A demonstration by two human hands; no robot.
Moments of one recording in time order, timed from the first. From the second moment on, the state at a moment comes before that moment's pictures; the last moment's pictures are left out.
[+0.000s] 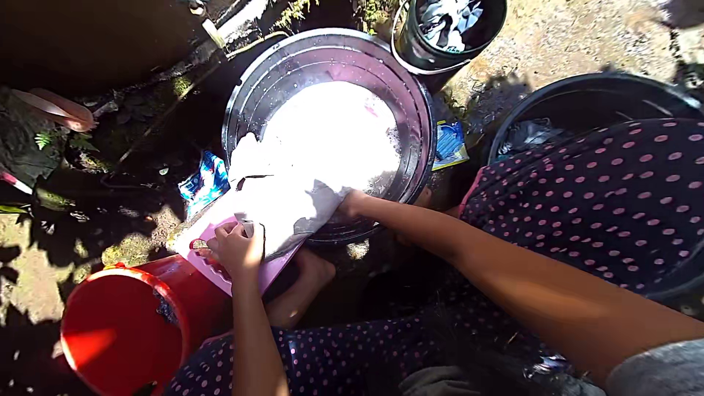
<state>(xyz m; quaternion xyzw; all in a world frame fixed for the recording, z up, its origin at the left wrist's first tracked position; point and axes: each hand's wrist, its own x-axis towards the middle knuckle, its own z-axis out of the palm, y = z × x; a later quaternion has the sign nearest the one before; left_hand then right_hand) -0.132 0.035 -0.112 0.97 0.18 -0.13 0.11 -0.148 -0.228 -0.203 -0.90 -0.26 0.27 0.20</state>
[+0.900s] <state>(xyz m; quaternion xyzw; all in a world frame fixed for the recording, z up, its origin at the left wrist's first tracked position) -0.142 0.040 -0.157 0.91 0.36 -0.01 0.20 -0.099 -0.287 -0.235 -0.91 0.30 0.14 0.23</state>
